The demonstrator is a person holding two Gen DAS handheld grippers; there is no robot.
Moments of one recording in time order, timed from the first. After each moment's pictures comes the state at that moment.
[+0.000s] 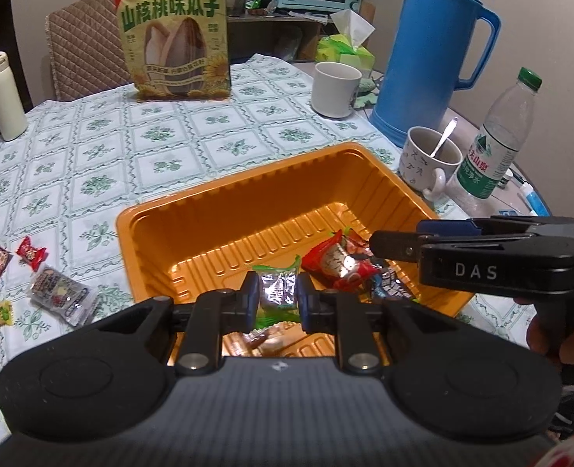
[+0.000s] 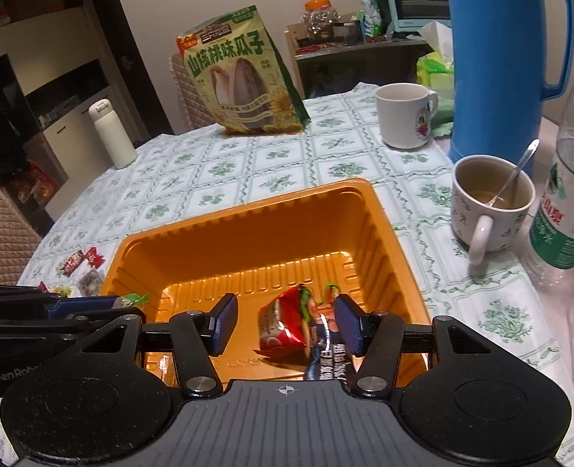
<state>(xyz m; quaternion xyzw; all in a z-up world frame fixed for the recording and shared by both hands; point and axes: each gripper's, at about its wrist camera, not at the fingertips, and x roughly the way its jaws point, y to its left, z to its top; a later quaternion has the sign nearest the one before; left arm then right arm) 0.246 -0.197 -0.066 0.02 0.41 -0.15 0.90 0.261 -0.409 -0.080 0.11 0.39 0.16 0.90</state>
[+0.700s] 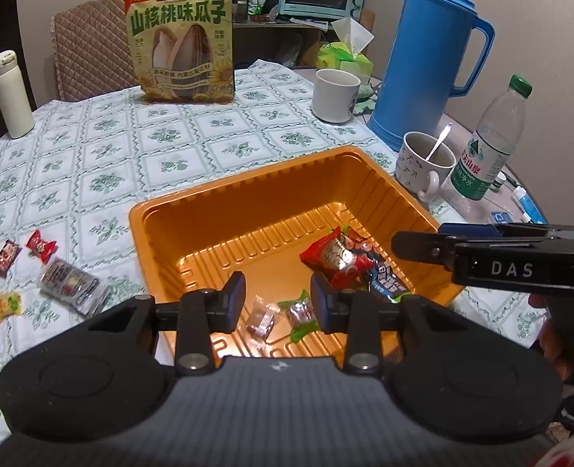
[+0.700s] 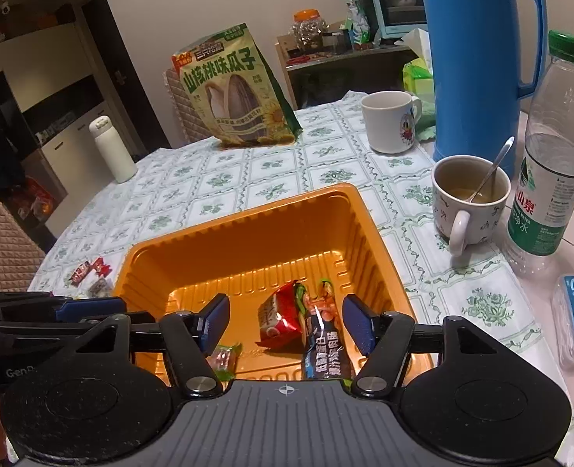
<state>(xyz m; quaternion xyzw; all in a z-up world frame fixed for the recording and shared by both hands) 0.228 -0.180 -0.057 0.01 0.40 -0.15 0.90 0.237 -0.419 -0.066 0.13 0.38 0.15 0.90</state>
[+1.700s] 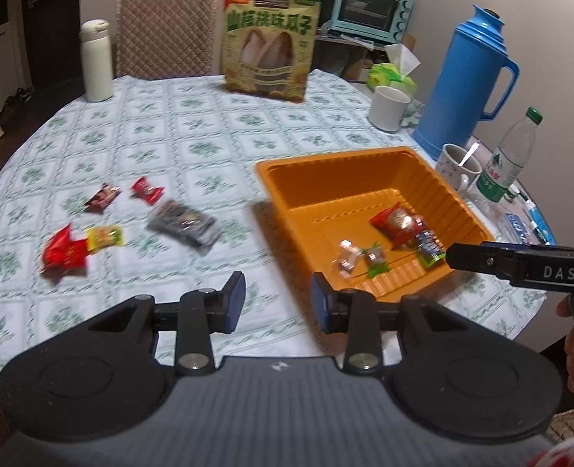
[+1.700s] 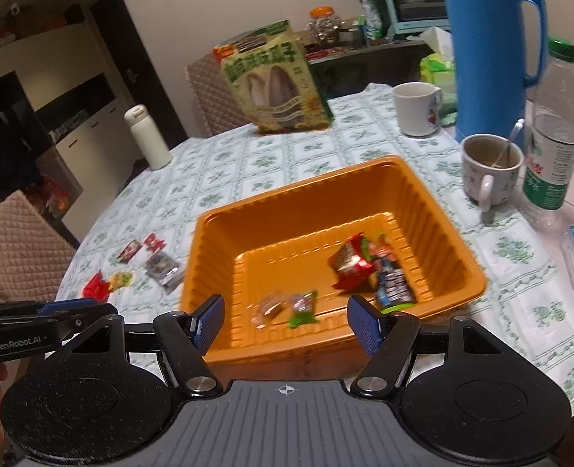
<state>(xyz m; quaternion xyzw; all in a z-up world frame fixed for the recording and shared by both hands) 0.152 -0.062 -0.037 -0.03 0.40 -0.11 0.91 0.165 -0.355 -0.036 0.13 0.39 0.17 0.90</state>
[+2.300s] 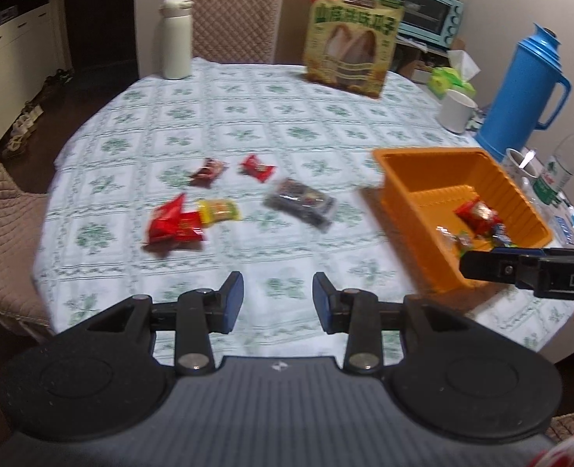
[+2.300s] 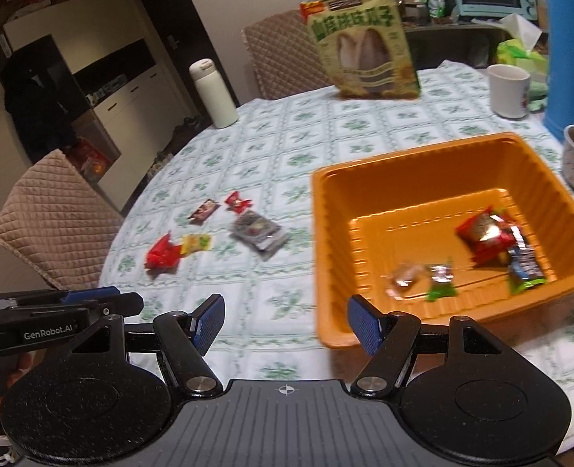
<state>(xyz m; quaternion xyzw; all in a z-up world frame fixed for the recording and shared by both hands) 0.144 0.046 -0.049 -0.04 0.41 -0.05 0.91 0.166 -0.240 -0.045 0.12 0.42 0.23 0.87</state>
